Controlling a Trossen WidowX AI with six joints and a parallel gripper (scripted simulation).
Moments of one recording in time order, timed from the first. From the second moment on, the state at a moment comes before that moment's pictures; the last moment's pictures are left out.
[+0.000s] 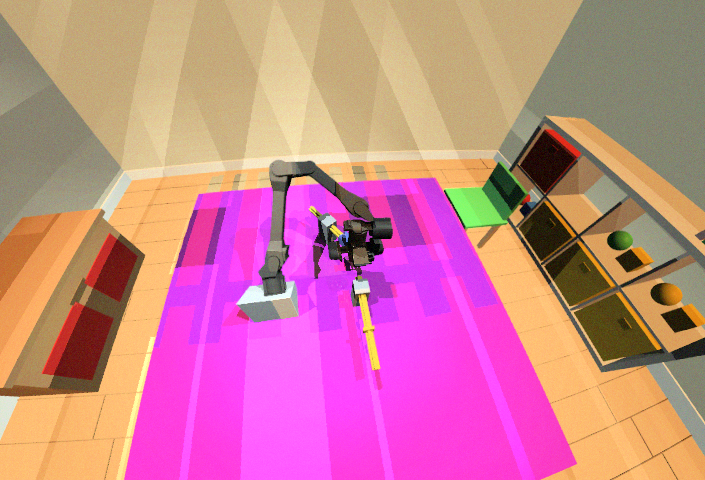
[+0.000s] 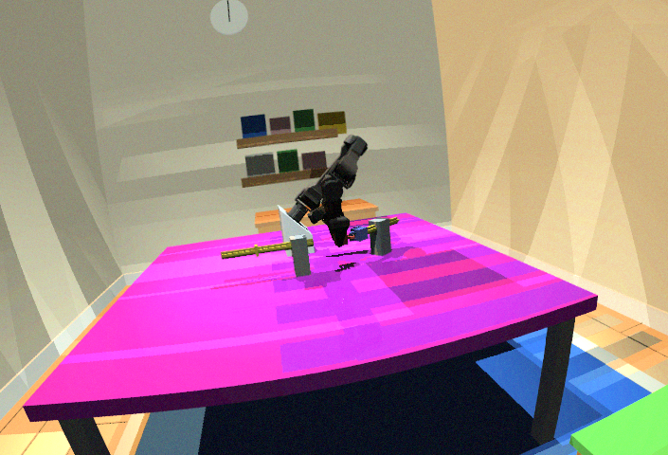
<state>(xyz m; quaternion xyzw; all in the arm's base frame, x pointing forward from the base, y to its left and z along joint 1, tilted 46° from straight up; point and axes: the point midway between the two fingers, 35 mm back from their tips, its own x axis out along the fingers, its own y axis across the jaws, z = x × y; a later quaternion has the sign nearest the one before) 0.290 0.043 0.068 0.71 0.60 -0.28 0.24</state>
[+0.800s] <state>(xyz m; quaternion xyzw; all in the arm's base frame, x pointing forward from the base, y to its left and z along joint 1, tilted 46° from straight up) 0.290 -0.003 0.108 0.61 0.65 -0.10 0.45</state>
